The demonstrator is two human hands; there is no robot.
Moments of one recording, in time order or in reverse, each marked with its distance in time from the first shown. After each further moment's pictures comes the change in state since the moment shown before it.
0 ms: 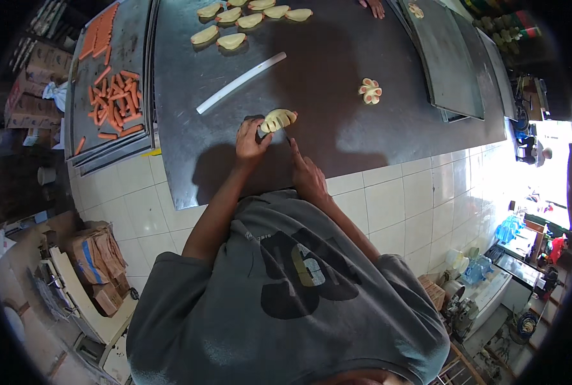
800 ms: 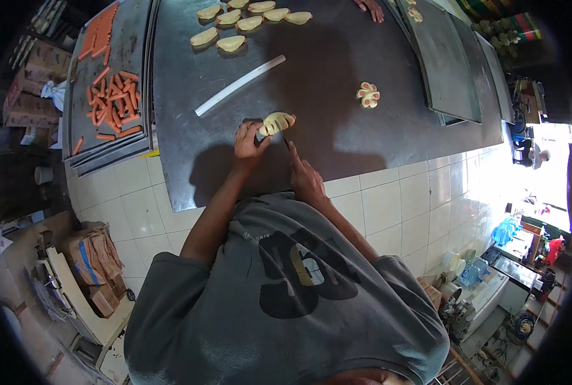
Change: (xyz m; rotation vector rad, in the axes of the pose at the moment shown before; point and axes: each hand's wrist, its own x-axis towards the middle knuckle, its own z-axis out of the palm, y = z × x) left_hand 0.000 -0.001 0.000 -0.022 0.023 0.018; right_hand 0.002 0.002 0.001 -0.006 0.009 -0.016
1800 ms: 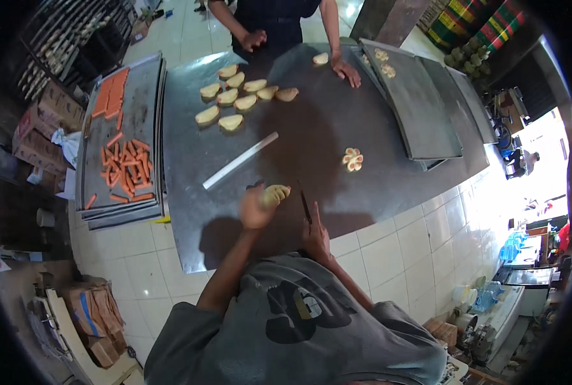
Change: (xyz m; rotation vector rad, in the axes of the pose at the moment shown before) left_hand 0.009 0.026 0.004 0.070 0.003 -0.119; right_hand -0.006 0.022 -0.003 0.345 0.367 0.096
